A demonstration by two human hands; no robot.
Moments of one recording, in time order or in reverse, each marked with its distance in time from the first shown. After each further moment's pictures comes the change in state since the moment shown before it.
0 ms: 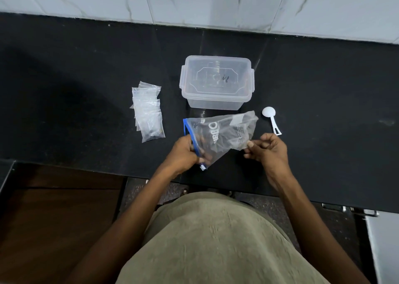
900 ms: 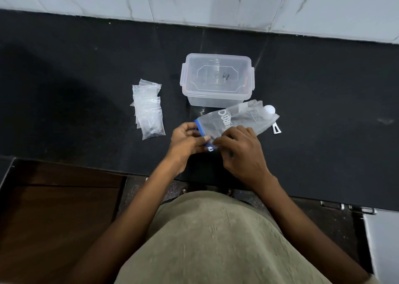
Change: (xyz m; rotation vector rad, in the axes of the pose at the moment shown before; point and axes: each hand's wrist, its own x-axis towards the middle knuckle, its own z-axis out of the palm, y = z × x) left_hand -0.007 0.020 0.011 -0.403 0.185 0.057; right_hand -0.019 -0.002 0.051 -1.115 -0.152 -1.089
